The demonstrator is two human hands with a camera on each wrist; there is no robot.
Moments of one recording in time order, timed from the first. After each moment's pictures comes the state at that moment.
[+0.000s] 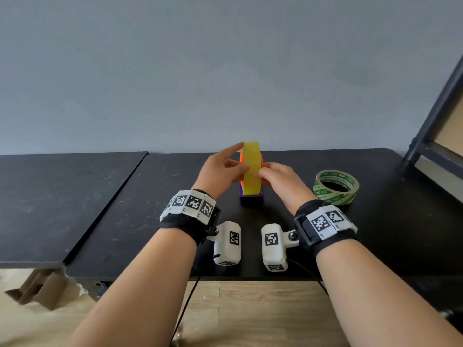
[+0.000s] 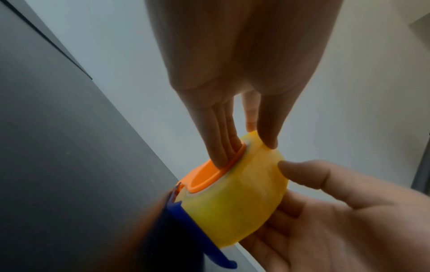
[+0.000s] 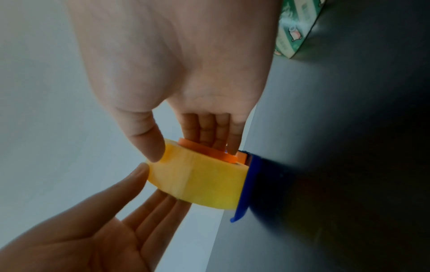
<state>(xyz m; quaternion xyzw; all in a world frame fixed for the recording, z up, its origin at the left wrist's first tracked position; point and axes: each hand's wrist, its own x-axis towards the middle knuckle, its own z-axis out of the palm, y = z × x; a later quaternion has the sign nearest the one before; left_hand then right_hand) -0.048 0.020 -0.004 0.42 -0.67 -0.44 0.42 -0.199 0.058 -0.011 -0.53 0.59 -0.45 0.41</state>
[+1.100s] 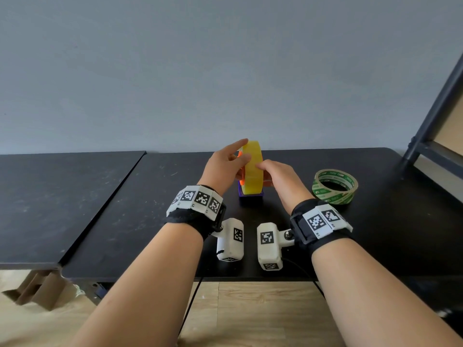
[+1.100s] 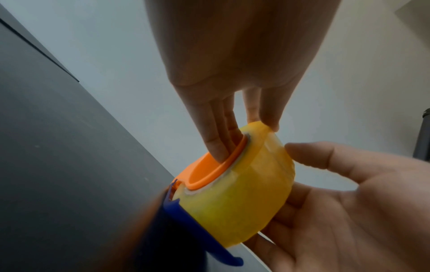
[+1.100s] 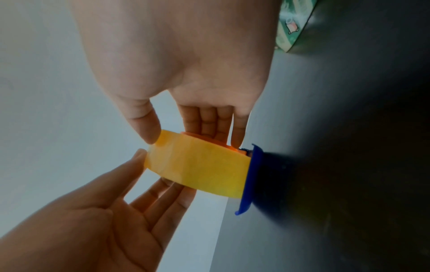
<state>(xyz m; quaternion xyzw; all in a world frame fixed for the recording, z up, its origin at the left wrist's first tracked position) -0.063 0.006 -0.006 0.45 -0.68 -0.41 0.41 -0.198 0.044 -0.013 -0.46 0.62 -0.47 0.43</state>
